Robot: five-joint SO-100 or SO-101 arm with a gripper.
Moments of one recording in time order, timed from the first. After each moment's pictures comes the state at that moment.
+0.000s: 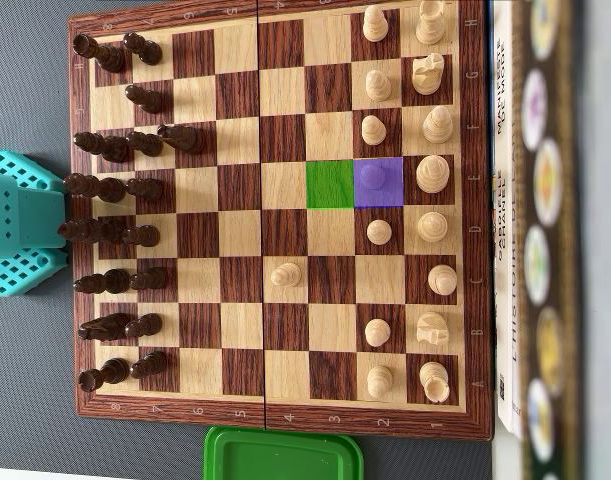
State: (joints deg) arm -2.4 191.3 174.9 -50.2 79.6
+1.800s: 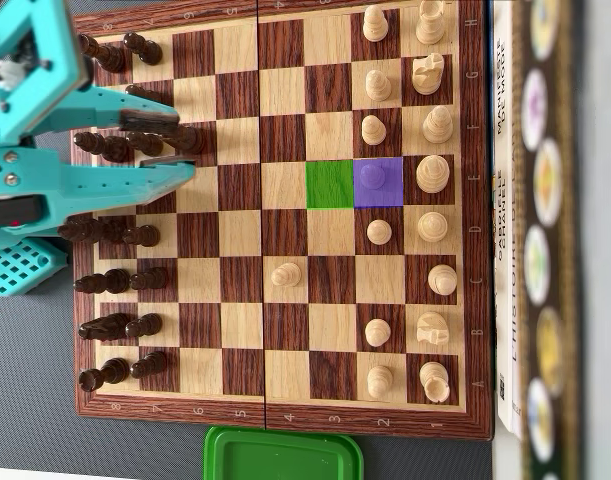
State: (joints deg) arm -12.7 163.2 149.6 49.6 81.7
